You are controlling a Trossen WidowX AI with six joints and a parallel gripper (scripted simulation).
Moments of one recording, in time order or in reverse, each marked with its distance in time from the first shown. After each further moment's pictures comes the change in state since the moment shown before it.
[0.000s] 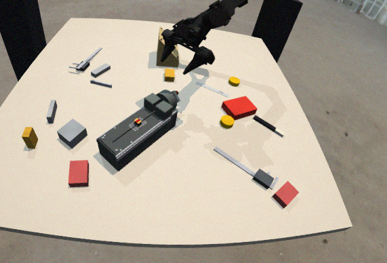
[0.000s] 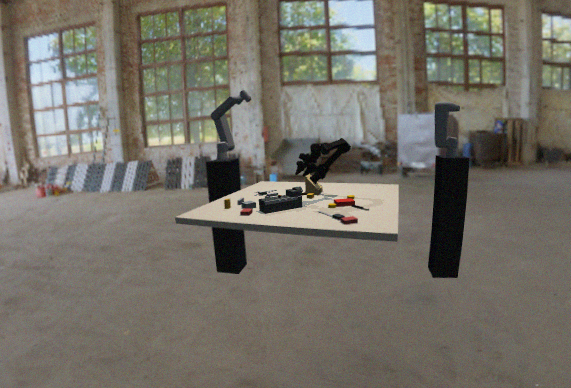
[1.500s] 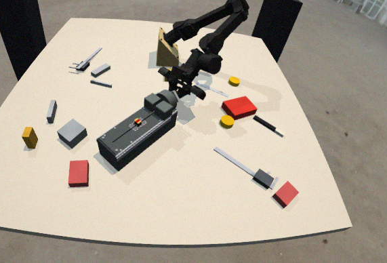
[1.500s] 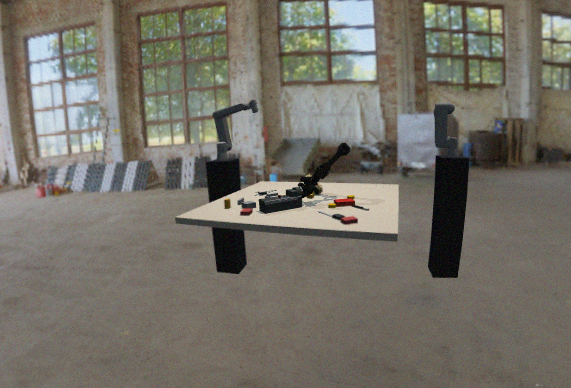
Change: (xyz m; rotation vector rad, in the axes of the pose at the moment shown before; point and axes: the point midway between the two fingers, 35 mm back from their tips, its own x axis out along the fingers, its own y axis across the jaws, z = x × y) arm 0.101 0.003 -0.113 -0.009 0.022 0.012
